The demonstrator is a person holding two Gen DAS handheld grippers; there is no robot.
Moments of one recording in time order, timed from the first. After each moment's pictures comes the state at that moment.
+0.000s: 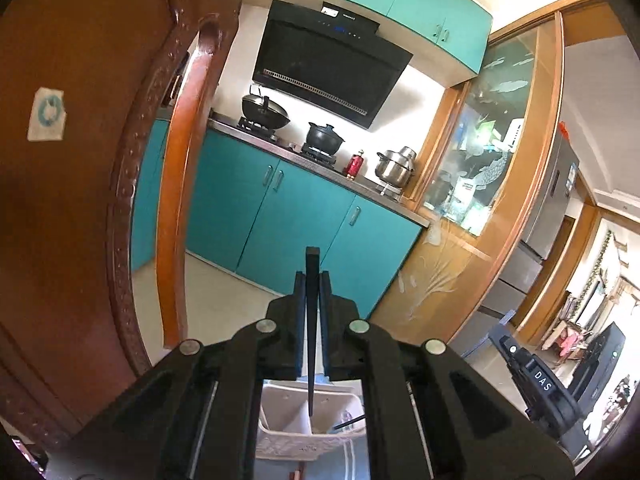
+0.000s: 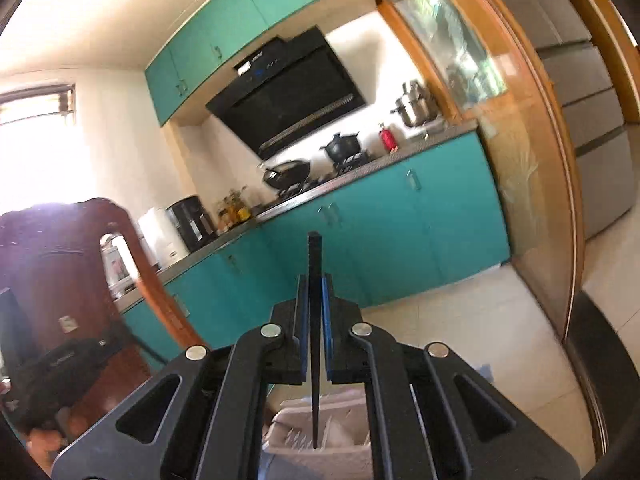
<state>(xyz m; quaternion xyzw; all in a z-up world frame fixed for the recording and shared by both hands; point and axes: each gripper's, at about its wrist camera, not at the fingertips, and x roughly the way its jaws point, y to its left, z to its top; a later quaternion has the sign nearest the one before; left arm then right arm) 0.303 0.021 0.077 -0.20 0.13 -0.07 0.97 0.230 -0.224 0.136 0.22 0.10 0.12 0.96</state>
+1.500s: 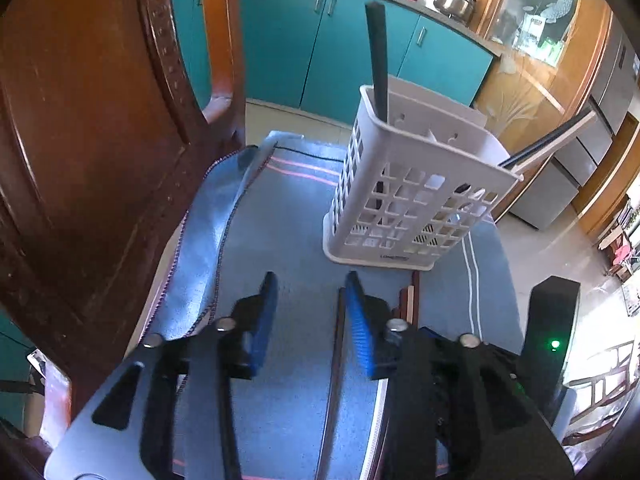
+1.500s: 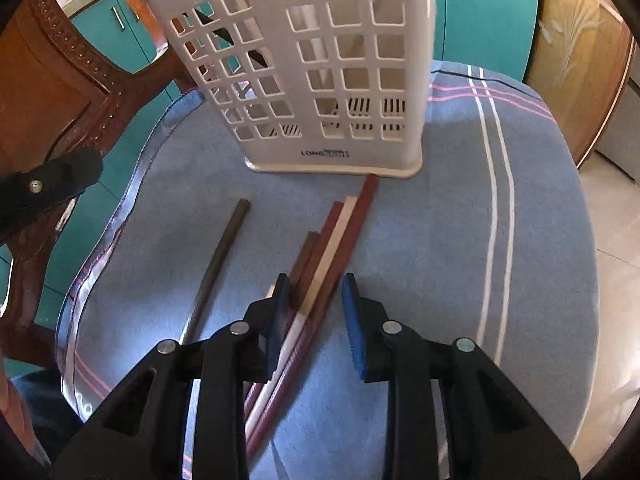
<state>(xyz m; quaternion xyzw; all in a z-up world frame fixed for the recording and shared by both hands) 0.276 -0.010 -0.117 -0.11 0.41 -0.01 0.90 0.245 -0.106 -0.127 0.03 0.51 0.16 0.84</state>
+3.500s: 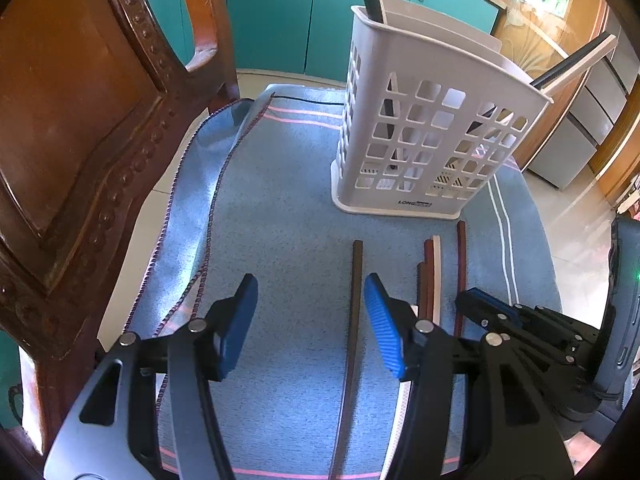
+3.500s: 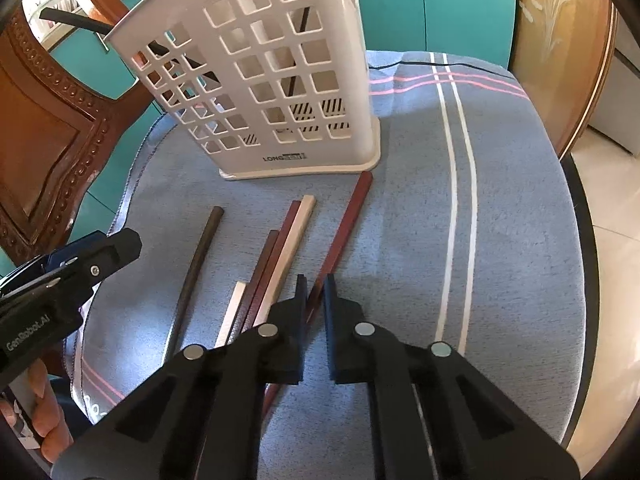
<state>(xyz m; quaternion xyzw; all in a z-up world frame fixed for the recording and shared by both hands) 0.283 -0.029 -0.156 -0.05 0.47 0.00 0.88 0.260 -0.132 -0.129 0.07 0.52 0.14 0.84</state>
